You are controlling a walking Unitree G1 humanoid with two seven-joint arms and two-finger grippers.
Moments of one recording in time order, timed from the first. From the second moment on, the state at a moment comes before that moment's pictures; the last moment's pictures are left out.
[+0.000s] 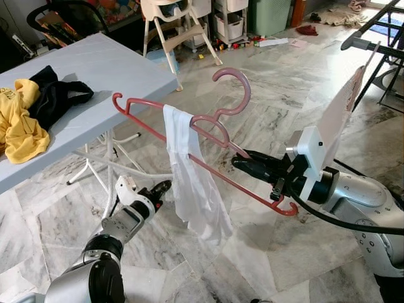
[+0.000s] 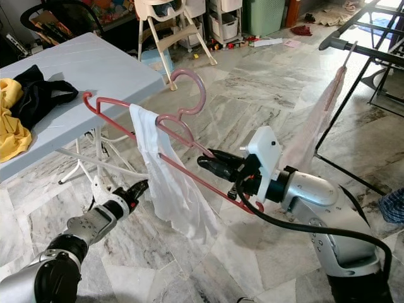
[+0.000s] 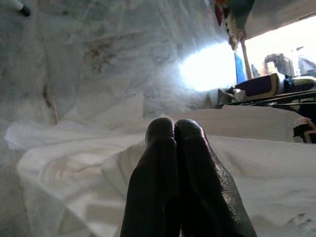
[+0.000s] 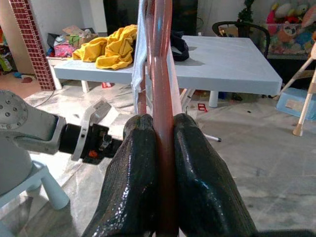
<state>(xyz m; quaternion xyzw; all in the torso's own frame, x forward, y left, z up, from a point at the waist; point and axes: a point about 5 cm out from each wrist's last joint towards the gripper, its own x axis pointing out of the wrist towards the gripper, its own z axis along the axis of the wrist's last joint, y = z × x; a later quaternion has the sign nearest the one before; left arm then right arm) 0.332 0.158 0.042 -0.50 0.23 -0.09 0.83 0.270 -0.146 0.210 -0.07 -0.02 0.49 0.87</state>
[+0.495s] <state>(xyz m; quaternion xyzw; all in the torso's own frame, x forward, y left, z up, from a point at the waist) 0.373 0.184 0.119 -0.50 0.08 -0.11 0.85 0.275 -0.150 0.202 -0.08 -0.01 0.48 0.87</state>
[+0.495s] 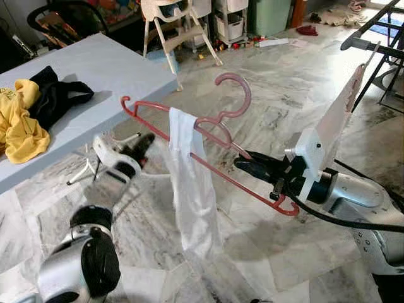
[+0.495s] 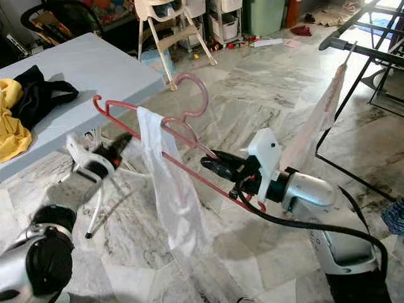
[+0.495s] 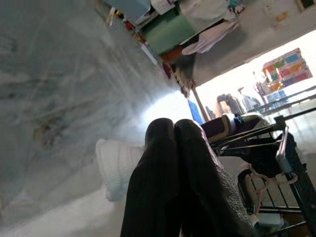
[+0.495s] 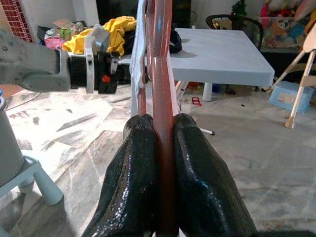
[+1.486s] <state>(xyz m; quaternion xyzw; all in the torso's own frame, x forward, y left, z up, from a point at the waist) 0.376 0.193 0.132 -0.41 0.06 -0.11 0.90 0.283 -0.155 0.183 -0.10 -0.01 0.41 0.91</state>
